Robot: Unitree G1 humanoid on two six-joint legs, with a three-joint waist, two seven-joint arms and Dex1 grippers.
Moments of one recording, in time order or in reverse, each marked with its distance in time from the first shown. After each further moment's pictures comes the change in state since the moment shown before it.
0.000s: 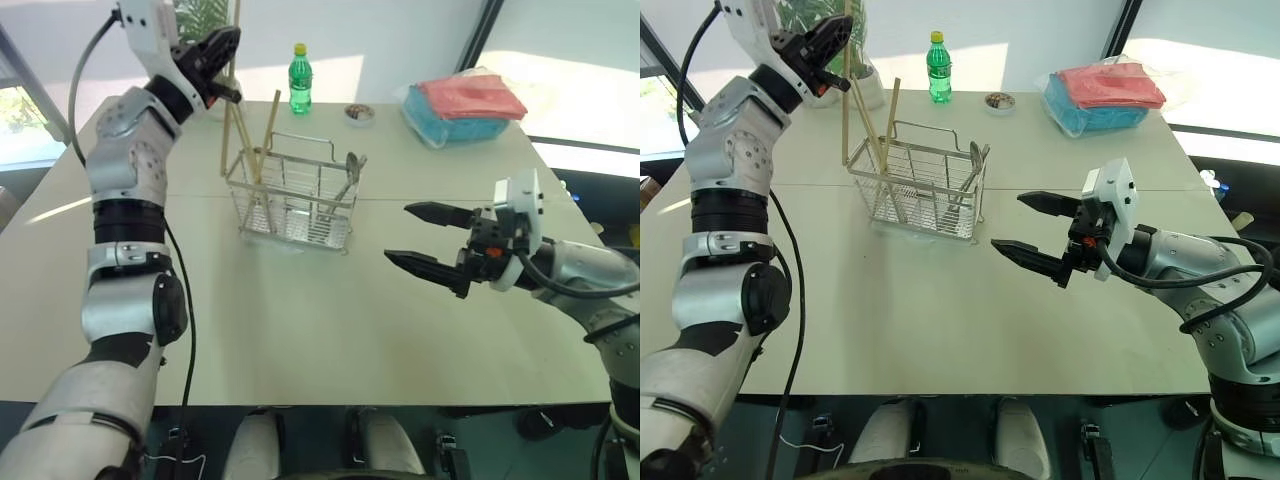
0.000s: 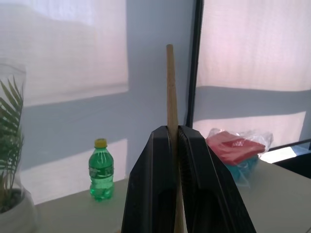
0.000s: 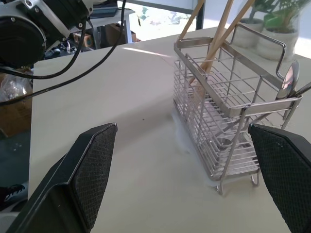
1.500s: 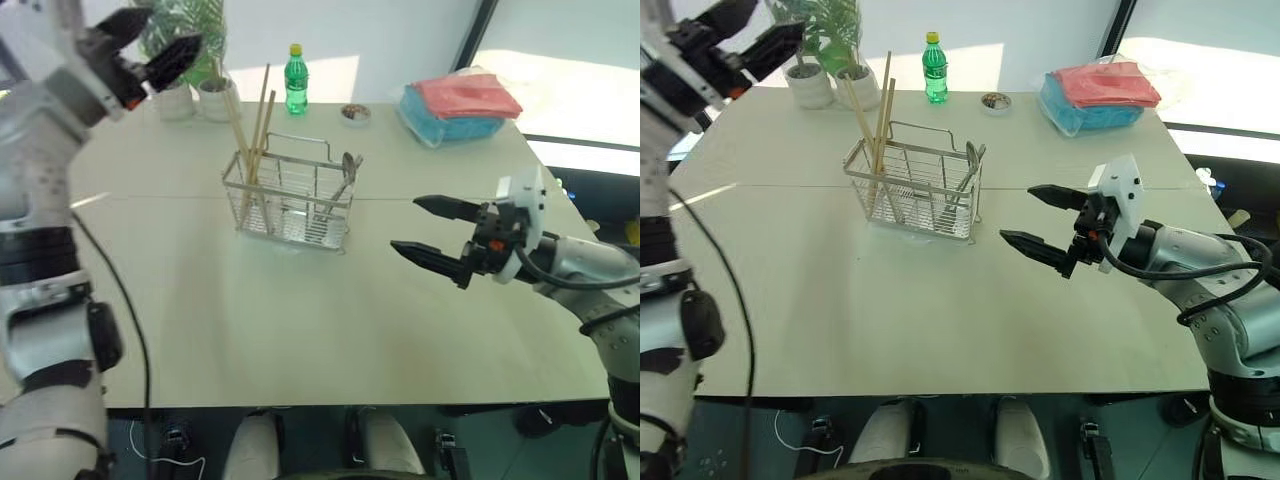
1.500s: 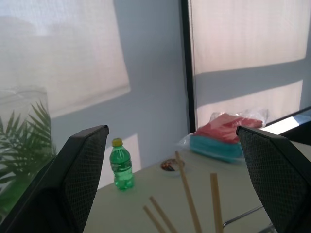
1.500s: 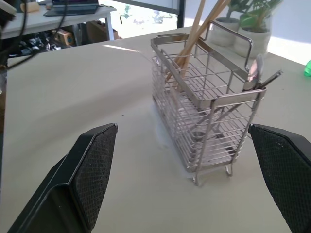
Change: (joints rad) left arm 0.256 0.345 0.036 -0.427 -0.136 0.261 -0.151; right arm -0.027 0.003 0.021 0.081 -0.086 -0.061 0.017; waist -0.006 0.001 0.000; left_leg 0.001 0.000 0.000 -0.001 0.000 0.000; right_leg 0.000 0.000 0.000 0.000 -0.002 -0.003
